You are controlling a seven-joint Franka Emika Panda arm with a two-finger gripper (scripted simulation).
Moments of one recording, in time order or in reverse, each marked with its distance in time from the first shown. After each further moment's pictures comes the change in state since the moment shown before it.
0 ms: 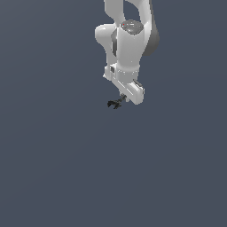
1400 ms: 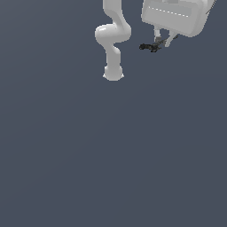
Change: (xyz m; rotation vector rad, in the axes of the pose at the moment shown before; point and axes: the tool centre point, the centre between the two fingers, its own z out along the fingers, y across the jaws) arm -0.104 -0.040 -0.236 0.001 -0.002 -0.006
